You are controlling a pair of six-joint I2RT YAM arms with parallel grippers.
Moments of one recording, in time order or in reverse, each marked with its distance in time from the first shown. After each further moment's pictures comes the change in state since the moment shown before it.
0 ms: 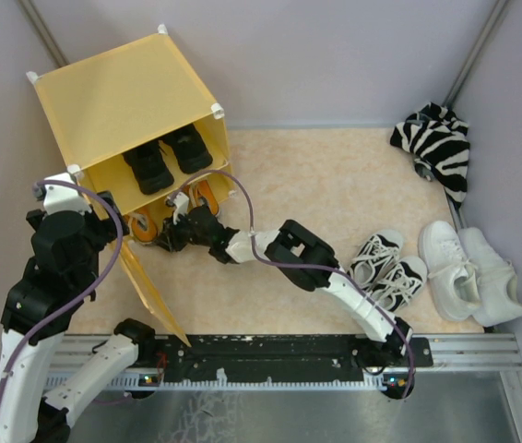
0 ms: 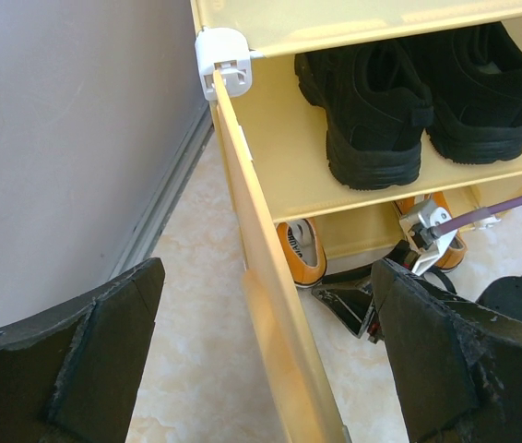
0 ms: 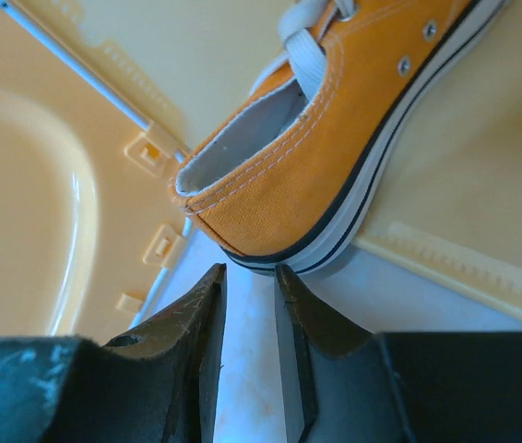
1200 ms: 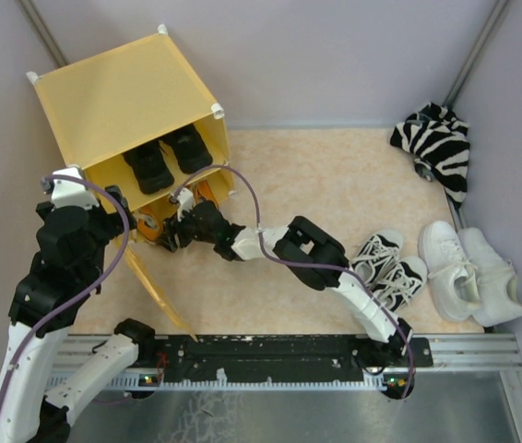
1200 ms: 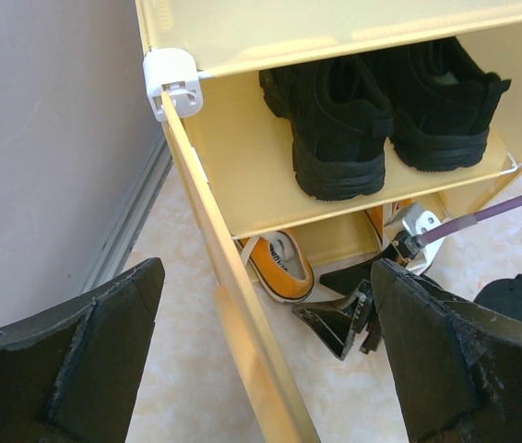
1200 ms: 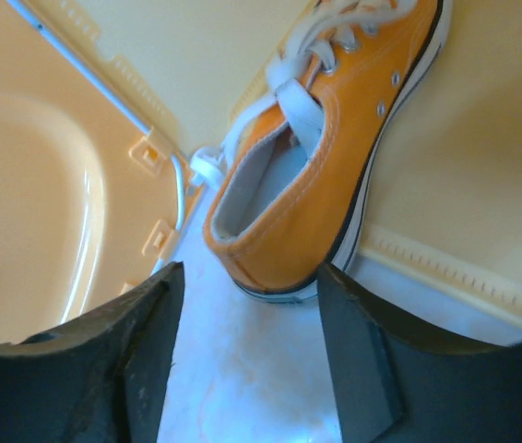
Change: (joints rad) left arm 0.000 0.018 -0.031 0.090 0.063 0.008; right arm -0.009 -0.108 -0.092 -0.046 0.033 -0.089
